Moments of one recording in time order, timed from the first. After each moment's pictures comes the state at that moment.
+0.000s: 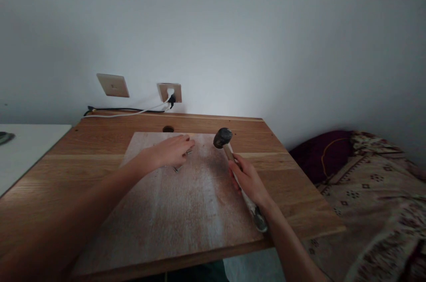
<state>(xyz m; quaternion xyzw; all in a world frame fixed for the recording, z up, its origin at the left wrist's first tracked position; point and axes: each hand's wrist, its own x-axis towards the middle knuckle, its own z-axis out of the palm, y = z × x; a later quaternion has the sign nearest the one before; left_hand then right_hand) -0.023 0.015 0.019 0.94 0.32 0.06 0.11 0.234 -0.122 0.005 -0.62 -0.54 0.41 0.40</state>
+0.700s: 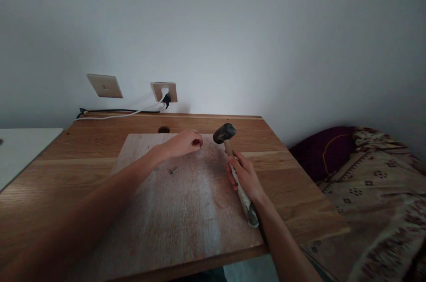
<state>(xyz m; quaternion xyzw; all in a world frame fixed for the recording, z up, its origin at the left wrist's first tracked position) 0.022 0.054 -0.001 0.92 0.26 0.20 0.23 0.230 -0.108 0.004 -0.60 -0.46 0.45 0.48</state>
